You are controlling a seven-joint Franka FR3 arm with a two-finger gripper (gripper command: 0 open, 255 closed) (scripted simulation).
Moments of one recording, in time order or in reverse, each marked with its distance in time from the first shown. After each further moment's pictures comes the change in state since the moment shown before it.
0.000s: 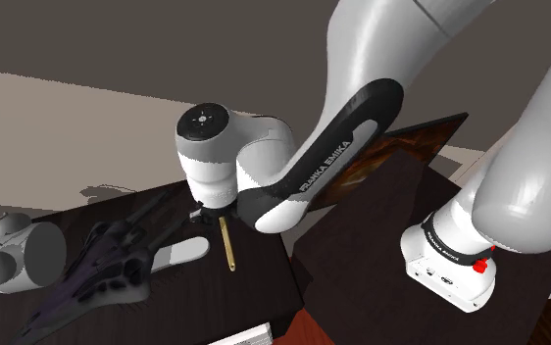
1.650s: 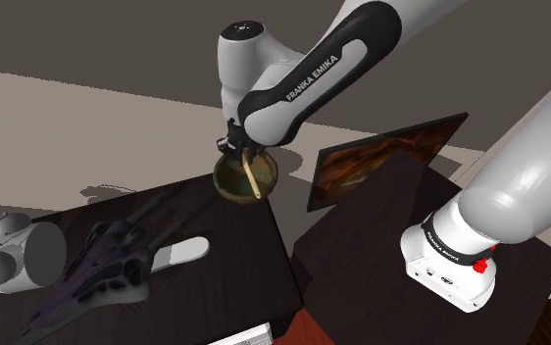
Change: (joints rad) arm -0.253 -0.109 -0.073 -0.005 0.215 -0.071 -0.504
